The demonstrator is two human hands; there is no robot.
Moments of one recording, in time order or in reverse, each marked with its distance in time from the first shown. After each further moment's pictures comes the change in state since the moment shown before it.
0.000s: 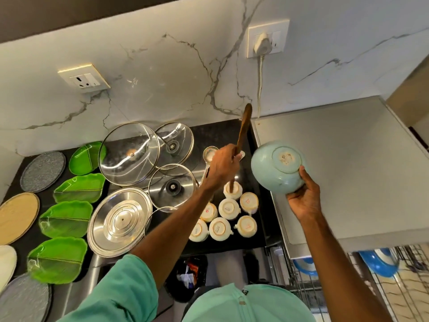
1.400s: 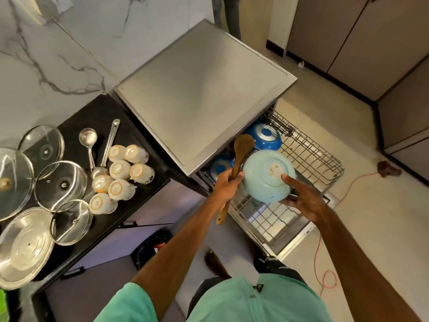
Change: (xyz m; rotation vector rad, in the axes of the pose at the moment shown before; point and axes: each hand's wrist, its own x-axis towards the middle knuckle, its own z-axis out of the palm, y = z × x) left_hand -0.333 0.147 0.264 -0.394 -0.721 -0.241; right_hand -0.324 -0.070 -0.361 -0.281 0.427 0.098
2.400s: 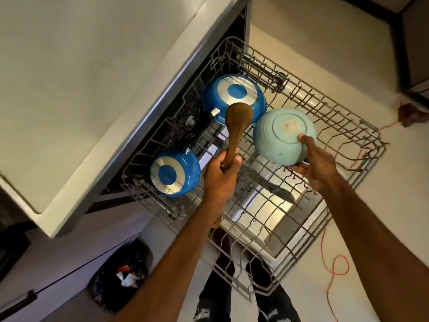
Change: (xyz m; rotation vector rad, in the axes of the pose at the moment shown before) left_hand 0.227 -0.112 0.146 0.008 0.032 0.033; right_hand 0.304 0.050 -0.138 0.239 0.455 0.016
